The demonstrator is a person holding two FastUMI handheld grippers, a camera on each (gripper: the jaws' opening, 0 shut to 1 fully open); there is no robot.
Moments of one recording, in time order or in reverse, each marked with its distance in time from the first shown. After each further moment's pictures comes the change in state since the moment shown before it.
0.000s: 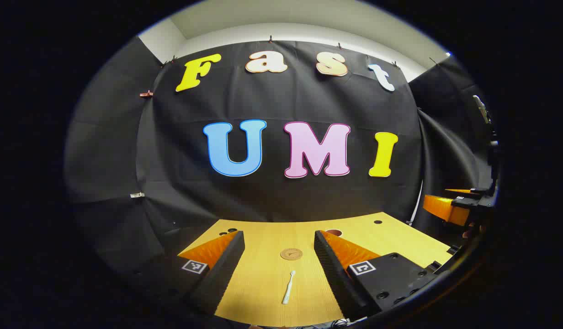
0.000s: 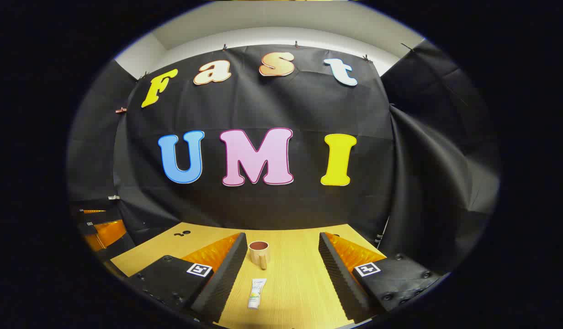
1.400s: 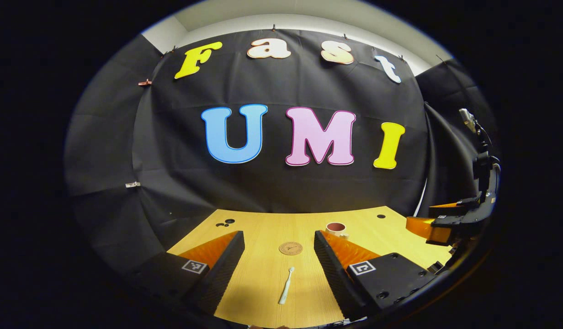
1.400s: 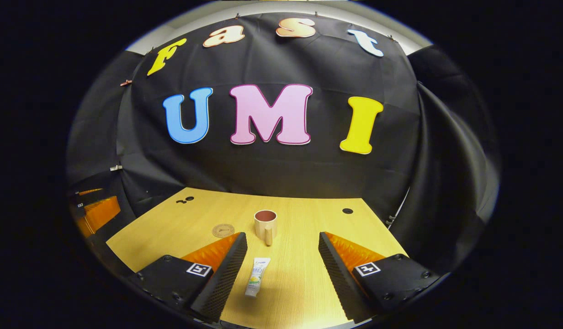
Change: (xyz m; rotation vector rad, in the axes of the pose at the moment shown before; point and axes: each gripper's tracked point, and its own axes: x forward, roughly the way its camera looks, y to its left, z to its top) left arm 0.038 -0.001 -0.025 -0.024 0.075 0.028; right arm 0.058 0.027 -0.074 -0.070 0.275 0.097
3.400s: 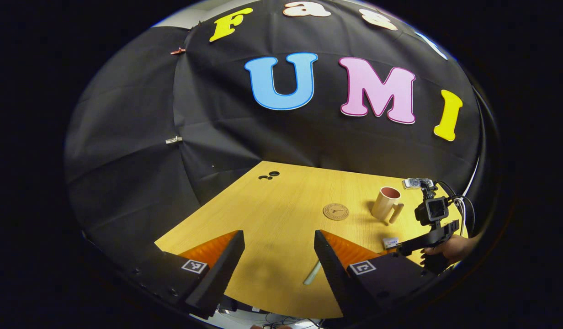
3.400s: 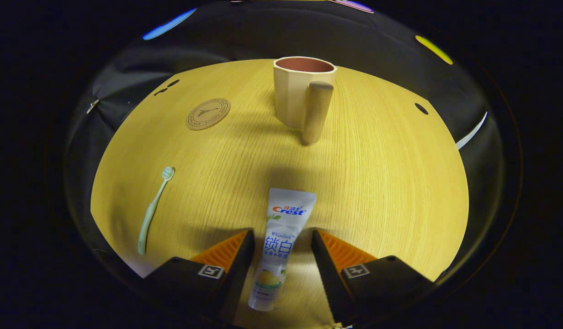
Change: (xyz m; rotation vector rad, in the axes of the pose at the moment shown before) left arm 0.027 0.050 -0.090 -0.087 0.303 0.327; right arm 0.151 0.066 -0.248 -0.048 0.854 0.102
